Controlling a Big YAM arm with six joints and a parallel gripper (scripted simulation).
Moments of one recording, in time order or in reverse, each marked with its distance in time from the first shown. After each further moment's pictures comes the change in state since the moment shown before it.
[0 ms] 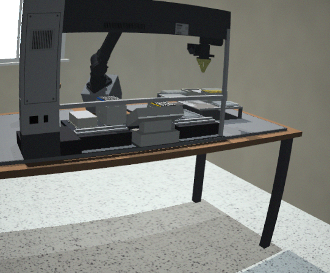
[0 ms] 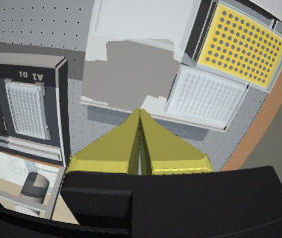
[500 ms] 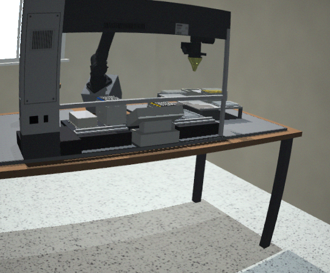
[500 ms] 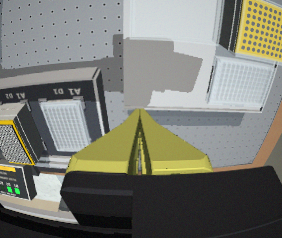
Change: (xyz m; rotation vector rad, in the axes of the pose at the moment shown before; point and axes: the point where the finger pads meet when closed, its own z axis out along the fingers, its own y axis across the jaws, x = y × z) arm -0.010 0.057 -0.006 0.014 0.005 0.211
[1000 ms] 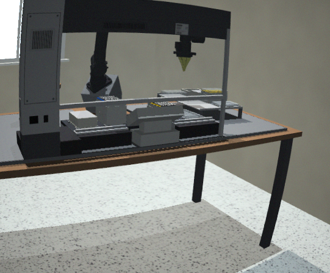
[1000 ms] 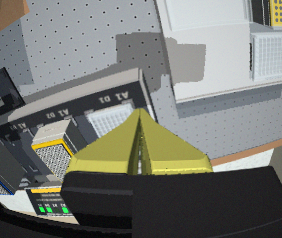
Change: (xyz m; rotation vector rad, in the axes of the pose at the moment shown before) arm 0.000 0.064 0.000 -0.002 0.000 0.260
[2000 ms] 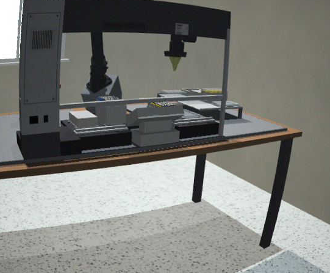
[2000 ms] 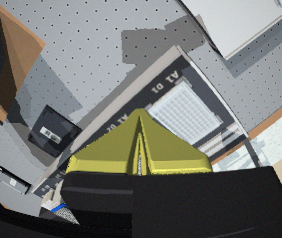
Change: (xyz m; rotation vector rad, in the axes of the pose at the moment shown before) arm 0.017 0.053 0.000 -0.002 0.000 0.509
